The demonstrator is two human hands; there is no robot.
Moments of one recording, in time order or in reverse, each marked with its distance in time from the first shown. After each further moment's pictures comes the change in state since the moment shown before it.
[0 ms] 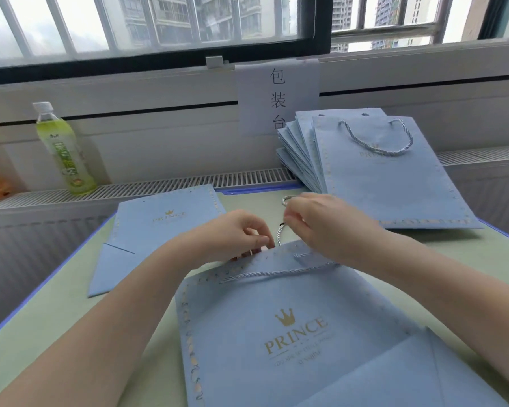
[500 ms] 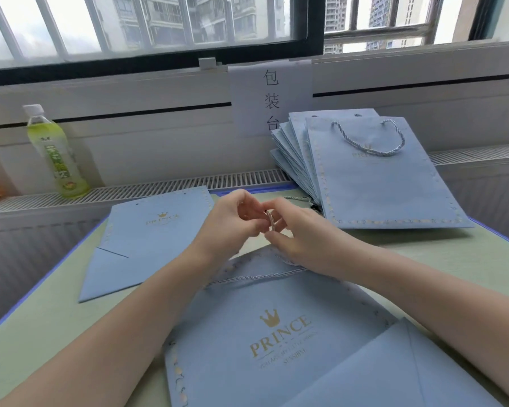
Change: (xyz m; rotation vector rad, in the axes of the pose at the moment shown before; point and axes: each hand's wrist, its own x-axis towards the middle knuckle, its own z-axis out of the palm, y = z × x) left_hand 0.003 0.006 0.016 -0.478 0.391 0.172; right_hand -0.002 -0.012 0.016 0.522 -0.052 -0.012
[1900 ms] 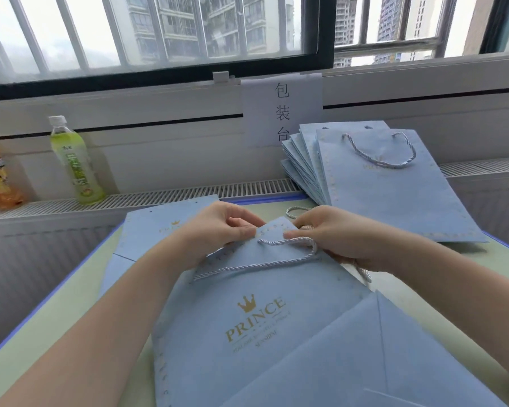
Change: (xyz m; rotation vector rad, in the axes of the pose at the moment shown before) left_hand 0.003 0.008 -0.043 0.131 -0.200 -0.212; right_hand 0.006 -0.006 -0.032 0.334 -0.214 0.419
